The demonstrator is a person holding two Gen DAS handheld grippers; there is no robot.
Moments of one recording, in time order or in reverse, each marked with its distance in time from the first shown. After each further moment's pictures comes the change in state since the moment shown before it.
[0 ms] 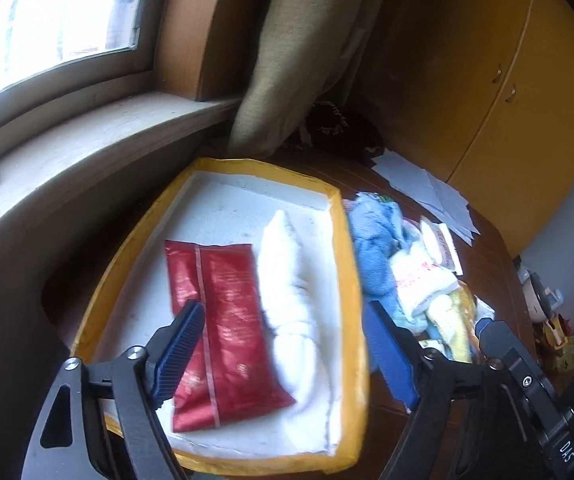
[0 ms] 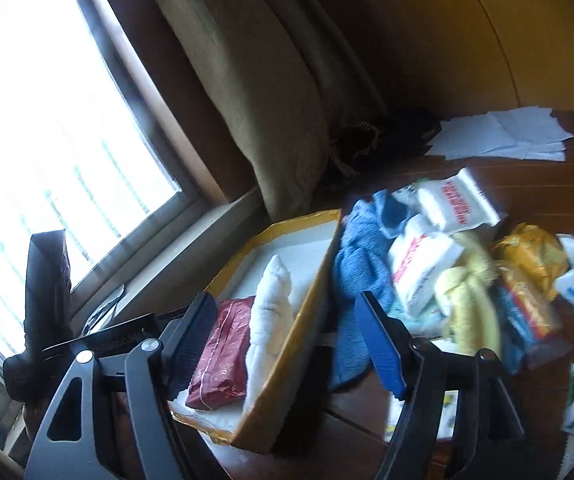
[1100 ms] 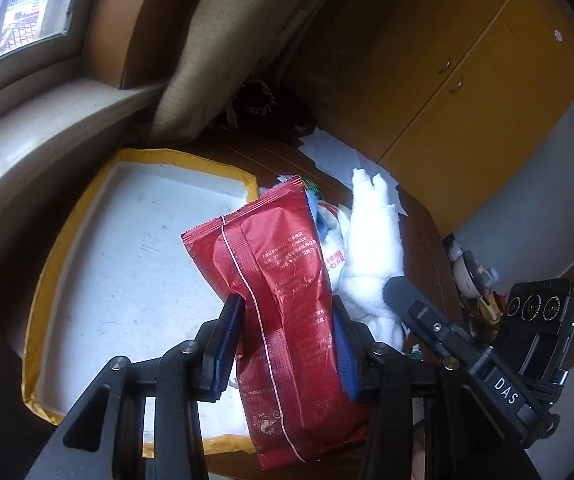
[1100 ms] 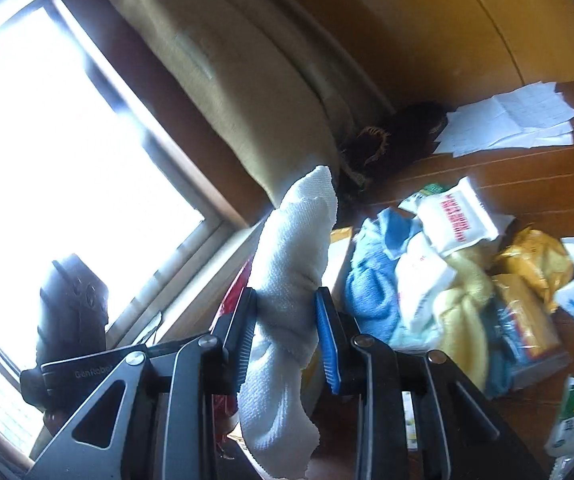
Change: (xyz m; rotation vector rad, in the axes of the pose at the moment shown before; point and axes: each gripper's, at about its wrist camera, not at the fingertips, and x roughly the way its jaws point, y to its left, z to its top) left arm -0.022 -0.003 0.028 -0.006 0.116 -0.233; right arm 0.010 -0.016 0.034 0.120 0.053 0.147
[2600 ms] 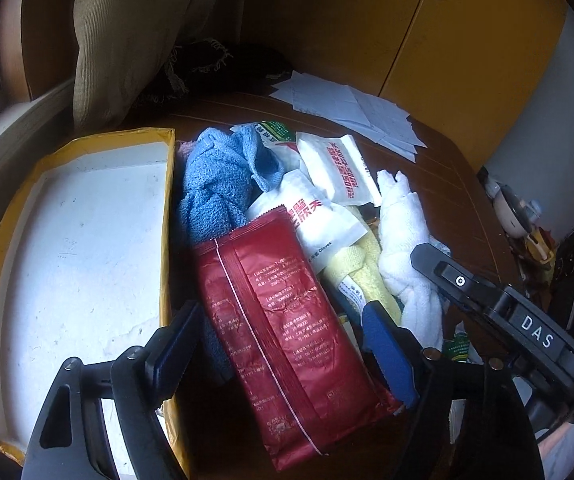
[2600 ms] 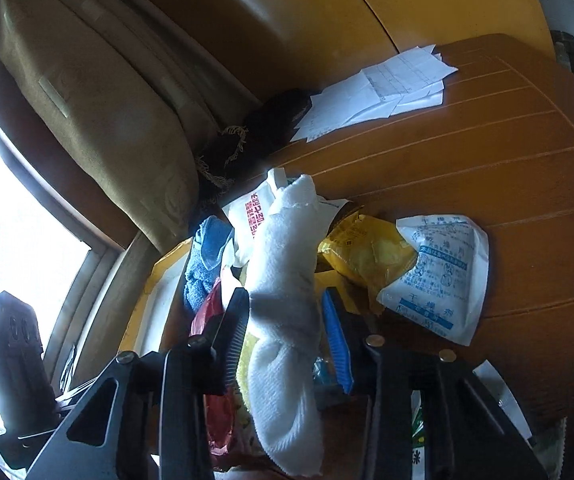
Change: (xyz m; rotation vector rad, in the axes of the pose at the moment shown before) left arm 0.127 -0.086 -0.023 0.192 0.159 0.151; right arm -0.037 -0.114 0.002 0.203 -0.008 -0.302
